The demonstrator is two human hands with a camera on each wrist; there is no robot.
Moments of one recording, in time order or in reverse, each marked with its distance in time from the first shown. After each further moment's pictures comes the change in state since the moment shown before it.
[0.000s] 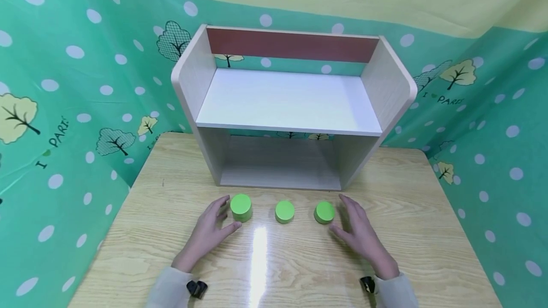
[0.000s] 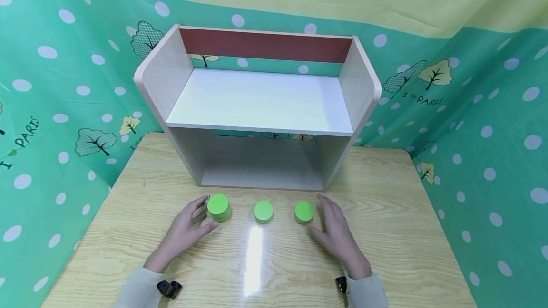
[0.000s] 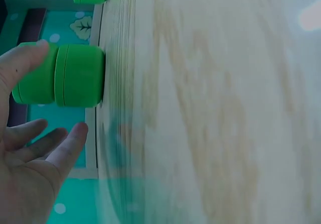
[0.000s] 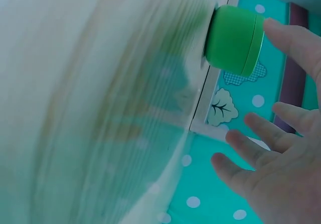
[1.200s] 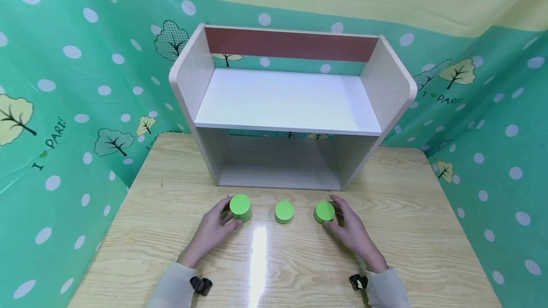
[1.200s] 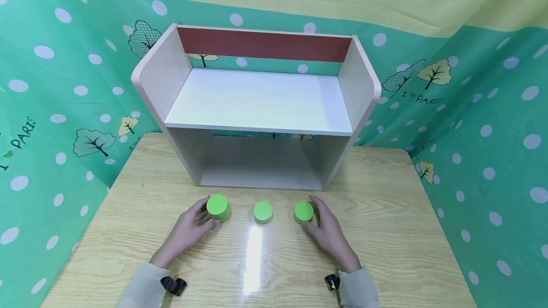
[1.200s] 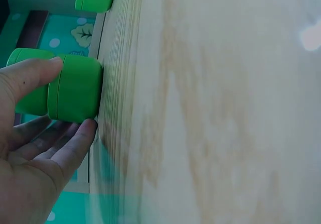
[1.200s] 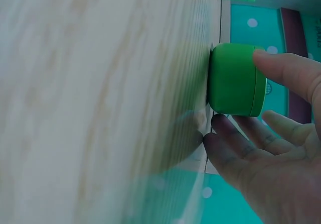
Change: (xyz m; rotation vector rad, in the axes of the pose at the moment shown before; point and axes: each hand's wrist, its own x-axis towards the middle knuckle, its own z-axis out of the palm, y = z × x) left_hand 0.011 -0.004 0.012 -0.142 -0.027 -0.086; right_hand 0.012 -0.002 0.018 0.271 -0.043 0.132
